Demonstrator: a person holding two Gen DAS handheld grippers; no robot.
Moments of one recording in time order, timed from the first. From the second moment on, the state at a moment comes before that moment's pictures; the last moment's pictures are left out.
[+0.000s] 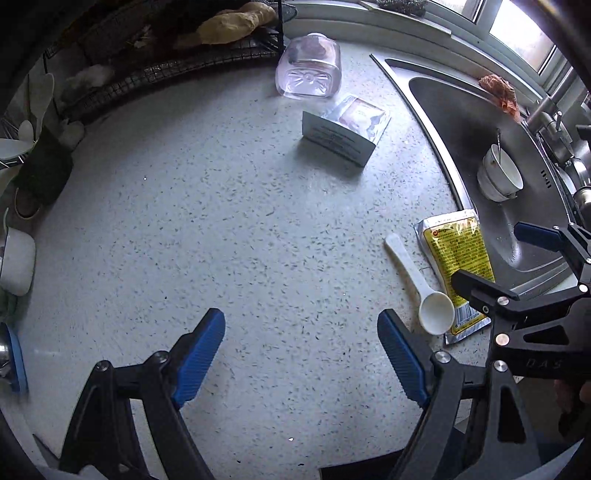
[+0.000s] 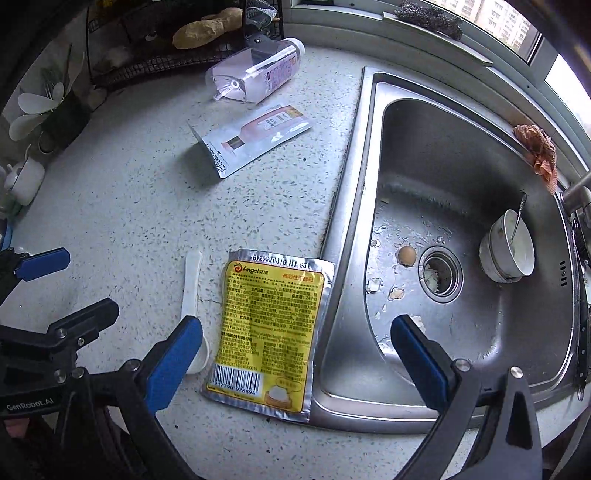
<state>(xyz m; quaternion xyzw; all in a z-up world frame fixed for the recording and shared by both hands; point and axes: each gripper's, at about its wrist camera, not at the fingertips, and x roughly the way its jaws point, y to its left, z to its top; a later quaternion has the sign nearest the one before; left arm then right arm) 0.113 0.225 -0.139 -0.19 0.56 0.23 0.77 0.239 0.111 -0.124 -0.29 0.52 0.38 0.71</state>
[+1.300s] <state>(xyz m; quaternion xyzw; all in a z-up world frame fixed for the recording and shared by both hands) 0.152 0.203 -0.144 -0.24 0.58 0.17 0.76 0.262 0.070 -0.120 -0.25 0.54 0.39 0.70</state>
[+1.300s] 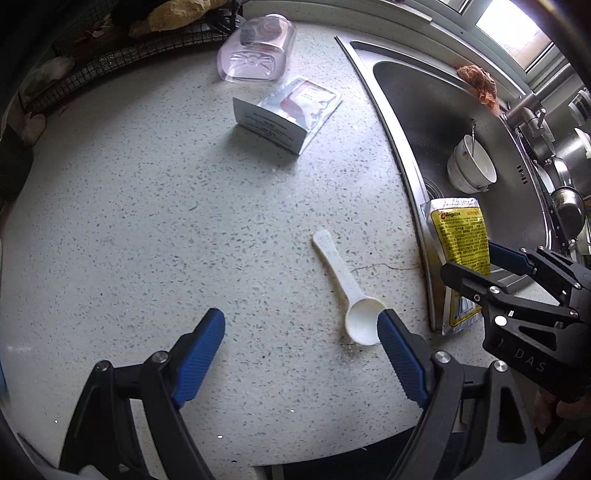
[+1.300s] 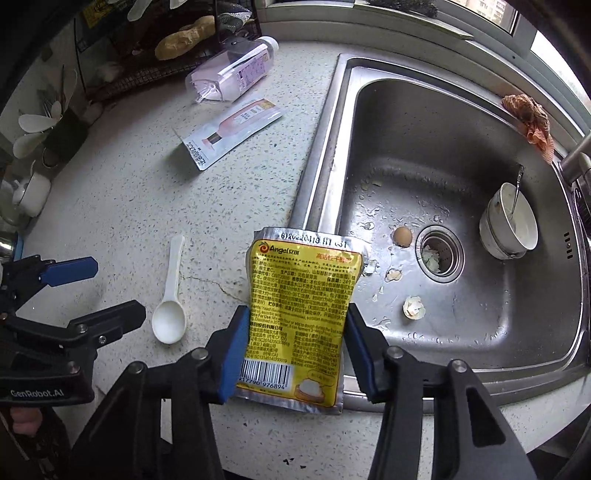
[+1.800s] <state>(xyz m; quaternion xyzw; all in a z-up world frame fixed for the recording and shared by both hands) 0.187 0.186 -0.167 -0.22 0.60 0.20 0.74 0.280 0.050 -0.116 -0.22 0.55 0.37 0.72</state>
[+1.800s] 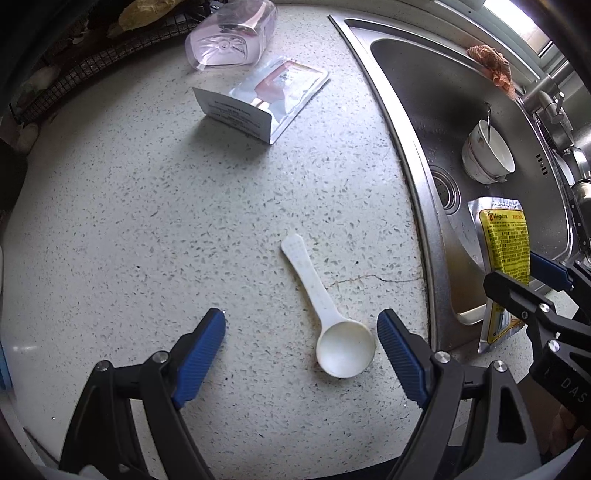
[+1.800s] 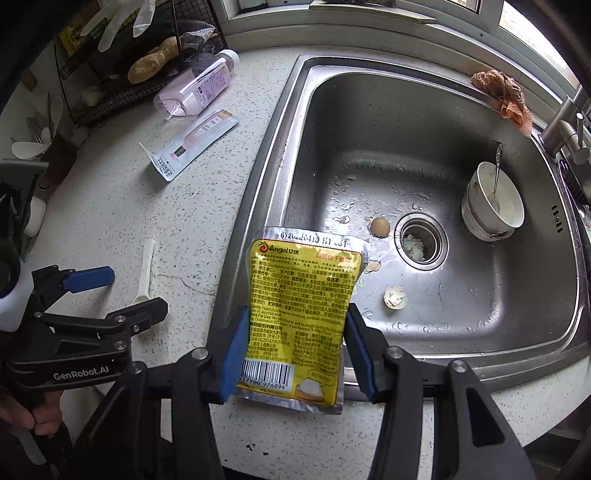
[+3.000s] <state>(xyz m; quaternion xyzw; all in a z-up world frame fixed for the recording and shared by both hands) 0.157 -0.001 -0.122 -0.17 0.55 0.15 0.80 0.234 -0.124 -0.086 -0.16 0.52 0.38 0.75</state>
